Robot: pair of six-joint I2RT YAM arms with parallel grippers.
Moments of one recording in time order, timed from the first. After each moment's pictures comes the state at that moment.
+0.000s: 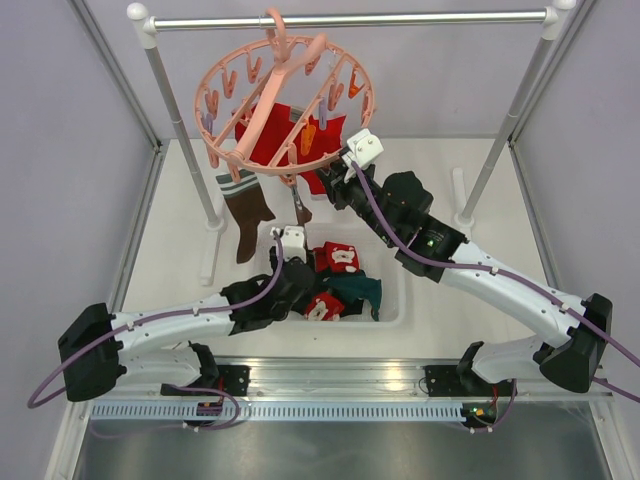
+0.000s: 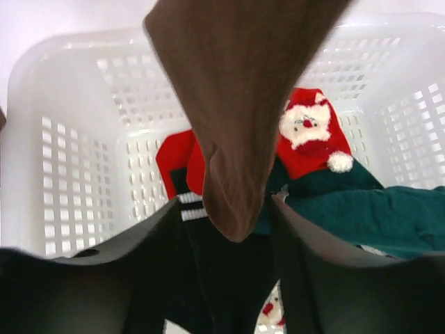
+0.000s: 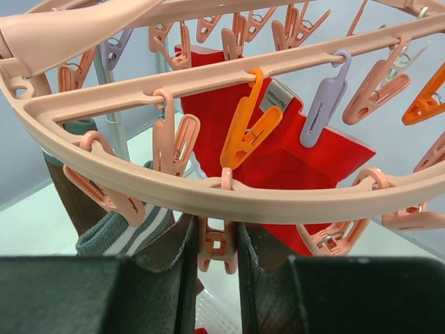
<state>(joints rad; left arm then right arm) -1.09 1.14 0.67 -0.16 -0.73 -0.62 0.91 1.32 1.28 0.15 0.25 -0.09</state>
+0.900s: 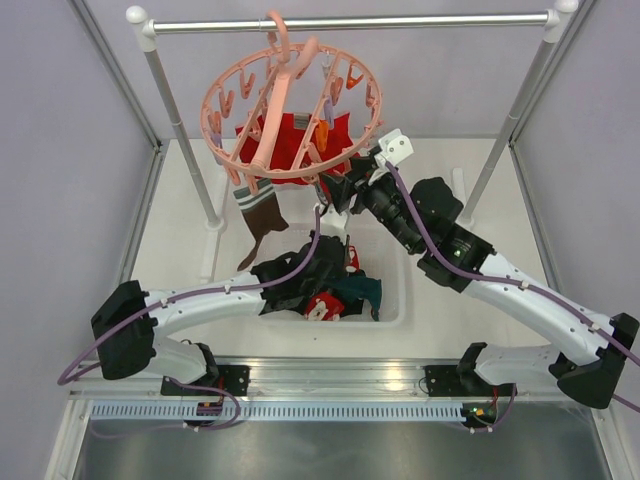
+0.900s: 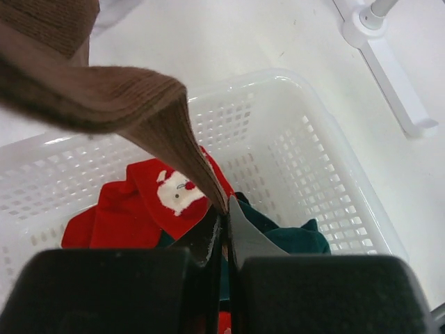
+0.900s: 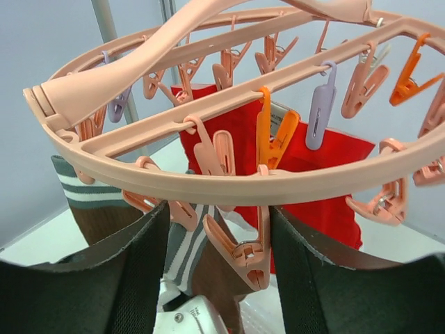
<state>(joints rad) -1.09 1.38 0.93 0.00 -0.54 -0.42 0.91 1.21 1.26 0.10 0.23 0.01</state>
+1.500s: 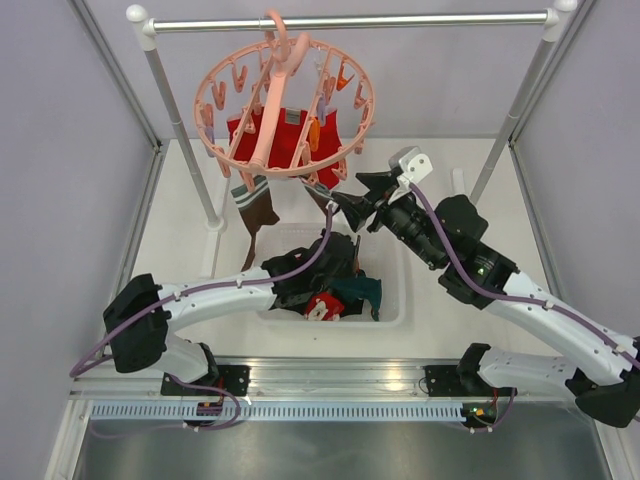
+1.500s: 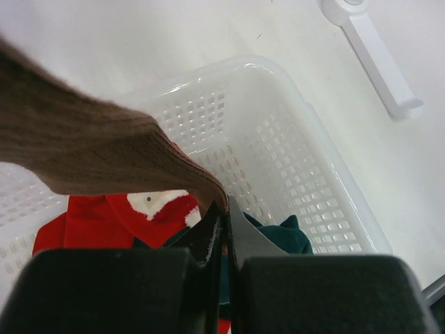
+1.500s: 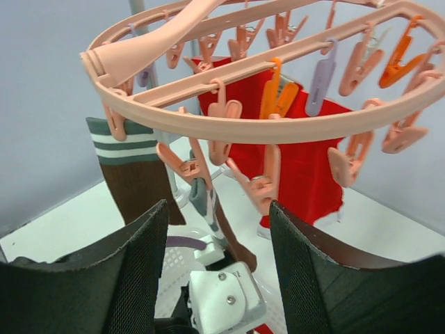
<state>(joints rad) -1.09 1.46 1.00 -0.03 -0.46 -0.42 0.91 1.04 1.13 0.07 0.17 0.02</state>
